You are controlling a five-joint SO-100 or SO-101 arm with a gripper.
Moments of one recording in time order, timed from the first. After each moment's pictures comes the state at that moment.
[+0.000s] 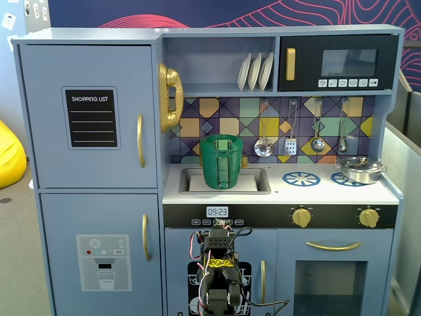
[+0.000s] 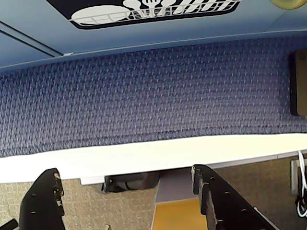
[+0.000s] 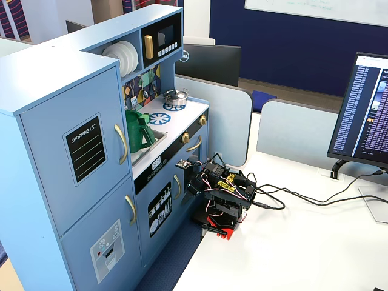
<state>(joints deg) -0.4 182.5 170.8 78.0 -89.1</state>
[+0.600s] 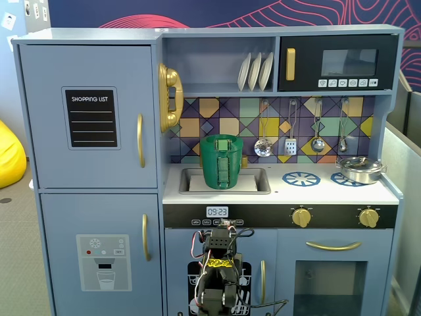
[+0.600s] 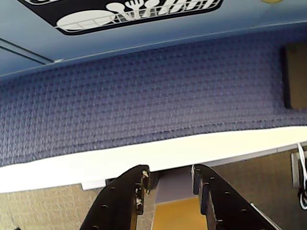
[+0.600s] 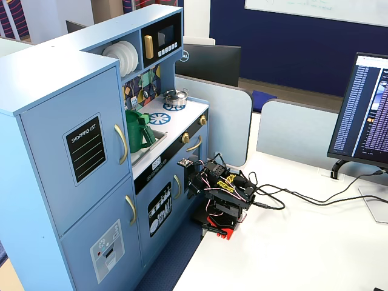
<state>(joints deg) 5.8 182.4 170.9 76.7 -89.6</state>
